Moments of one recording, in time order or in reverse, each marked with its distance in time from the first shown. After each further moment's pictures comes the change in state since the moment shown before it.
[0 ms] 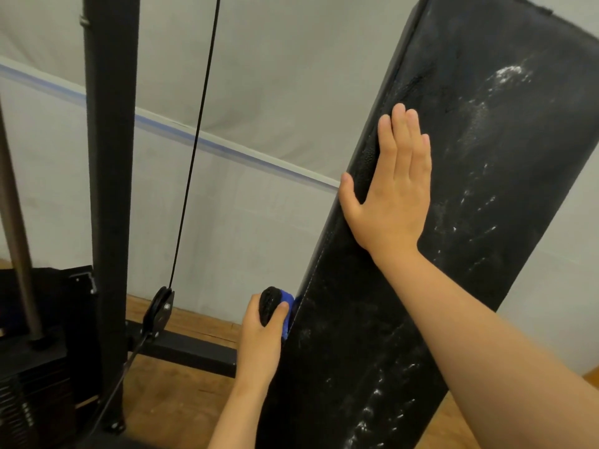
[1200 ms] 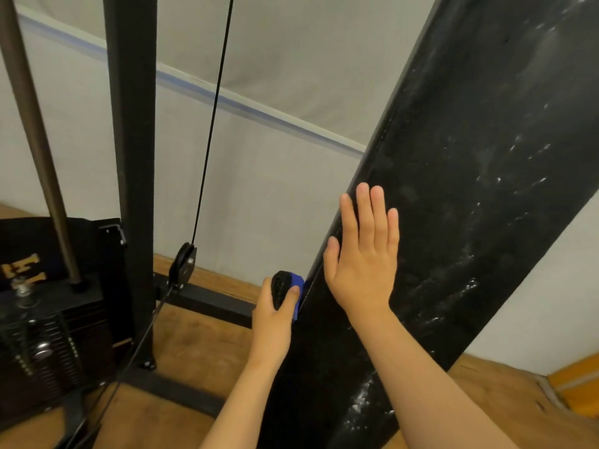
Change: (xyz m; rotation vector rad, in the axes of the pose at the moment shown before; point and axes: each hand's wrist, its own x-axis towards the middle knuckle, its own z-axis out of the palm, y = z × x) left_hand -0.021 -0.041 -0.017 0.030 0.040 -0.037; right_hand -0.139 -0.047 0.004 0.061 -0.237 -0.059
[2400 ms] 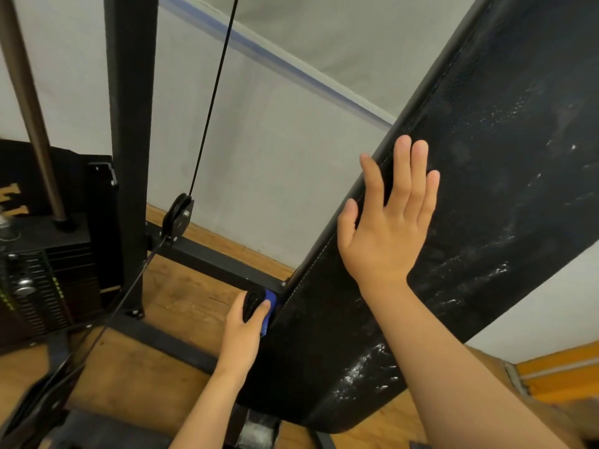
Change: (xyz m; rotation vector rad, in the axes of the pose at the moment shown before) left_hand -0.019 -0.095 -0.044 -0.026 0.070 -0.286; right_hand -0.006 -0.004 0.010 -0.028 0.125 -0.051
